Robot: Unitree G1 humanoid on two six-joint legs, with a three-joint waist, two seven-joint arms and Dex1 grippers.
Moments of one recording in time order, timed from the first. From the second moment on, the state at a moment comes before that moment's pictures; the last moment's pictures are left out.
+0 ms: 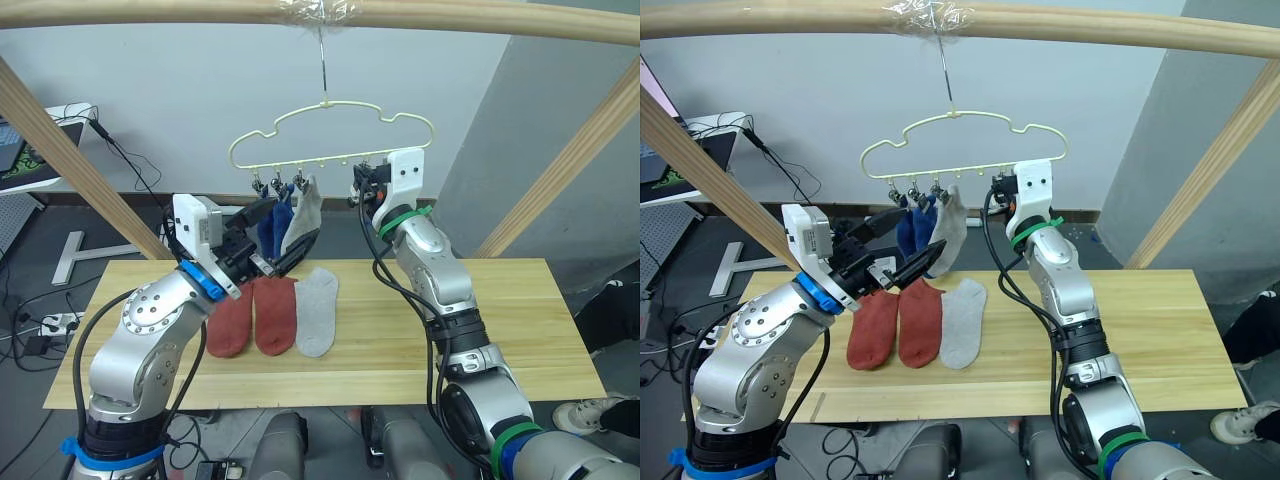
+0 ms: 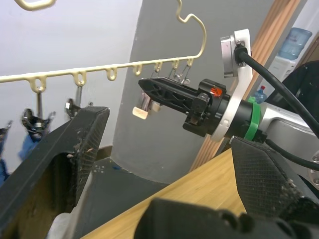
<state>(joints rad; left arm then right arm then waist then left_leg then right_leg) -0.23 0.49 0.12 -0.51 -0.55 0.47 -0.53 -0.76 0.04 0.02 0.25 0.14 0.24 0.18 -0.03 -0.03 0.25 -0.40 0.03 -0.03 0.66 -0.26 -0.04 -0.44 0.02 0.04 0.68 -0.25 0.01</state>
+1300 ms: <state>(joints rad) -0.45 0.19 -0.24 0.61 0.06 0.07 -0.41 -0.72 -0.01 0.02 0.13 0.14 0.36 0.17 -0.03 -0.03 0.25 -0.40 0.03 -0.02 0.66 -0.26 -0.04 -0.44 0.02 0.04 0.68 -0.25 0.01</state>
